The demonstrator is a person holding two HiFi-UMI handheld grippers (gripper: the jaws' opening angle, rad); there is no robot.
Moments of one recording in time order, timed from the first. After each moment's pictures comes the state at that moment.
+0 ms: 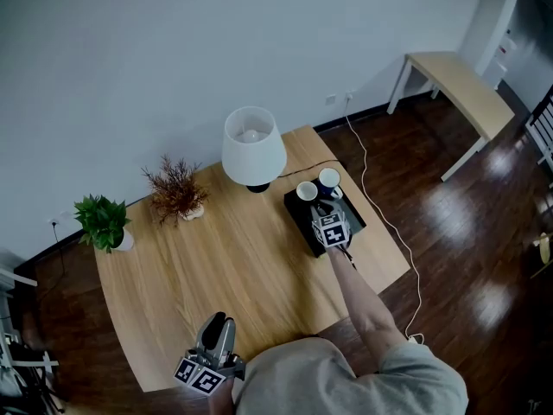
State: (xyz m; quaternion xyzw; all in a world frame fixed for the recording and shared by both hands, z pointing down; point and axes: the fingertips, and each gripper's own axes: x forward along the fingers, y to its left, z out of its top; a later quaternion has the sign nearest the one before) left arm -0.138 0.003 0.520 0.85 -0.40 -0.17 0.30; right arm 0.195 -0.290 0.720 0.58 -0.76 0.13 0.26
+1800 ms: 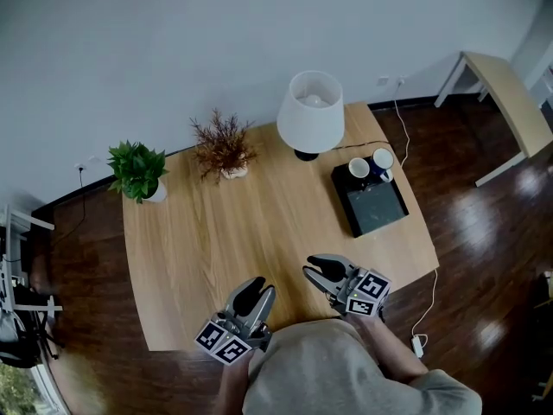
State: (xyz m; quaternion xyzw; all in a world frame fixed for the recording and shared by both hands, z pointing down) left arm -0.130 -0.004 0.509 0.86 -0.39 -0.16 0.29; right arm -0.034 -0.040 0.566 0.23 -0.95 0.23 -0.02
